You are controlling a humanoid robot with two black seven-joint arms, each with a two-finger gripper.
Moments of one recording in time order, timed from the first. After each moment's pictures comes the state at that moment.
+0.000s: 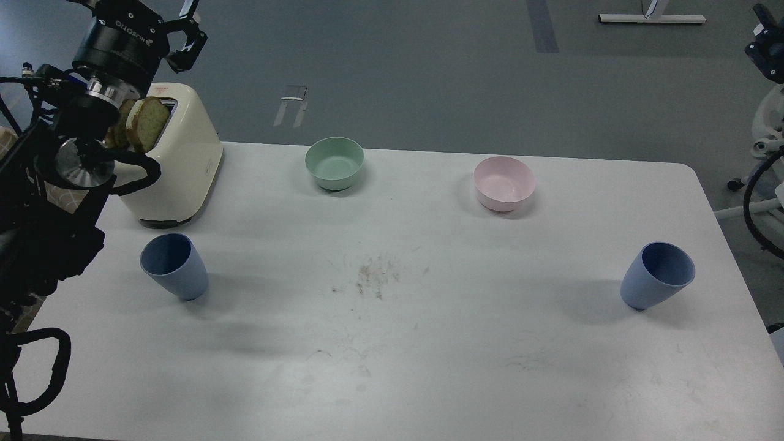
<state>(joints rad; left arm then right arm) -0.72 0.44 -1.21 -0.90 0.28 -0.42 -0.26 0.84 -0.44 1.60 0.66 -0.52 0.49 -0.14</state>
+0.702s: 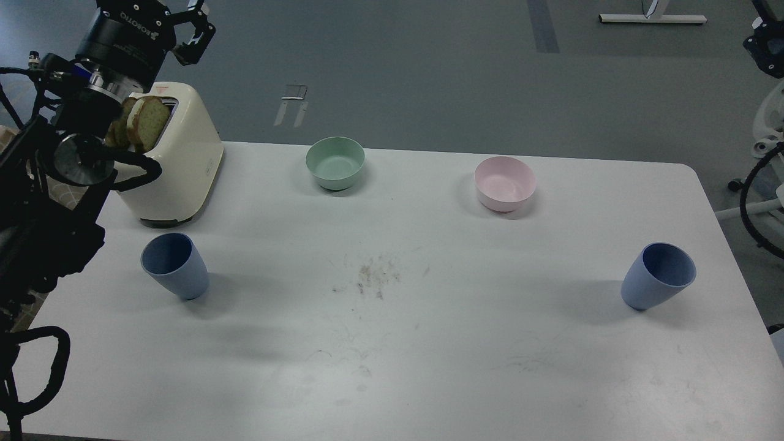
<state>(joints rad) -0.69 0.47 -1.21 -1.01 0.28 -0.49 -0.26 0.81 -0.43 1.64 0.69 -0.50 0.49 -0.13</state>
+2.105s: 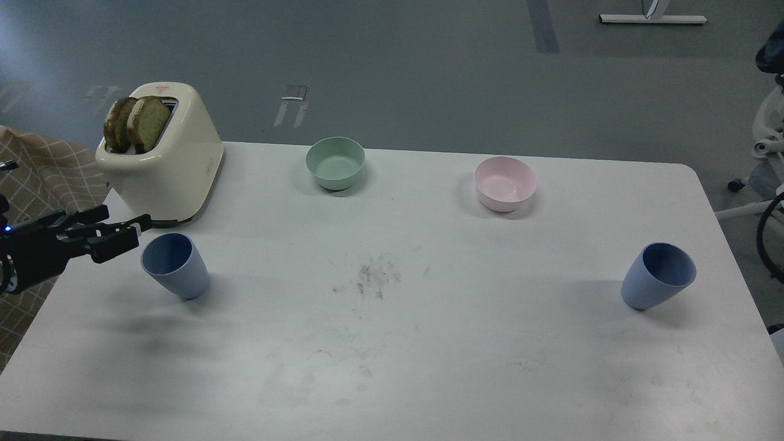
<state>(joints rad) 0.00 1.03 -1.15 -1.31 1.85 -0.12 -0.41 0.70 -0.44 1.75 0.72 -0.50 0.49 -0.13</state>
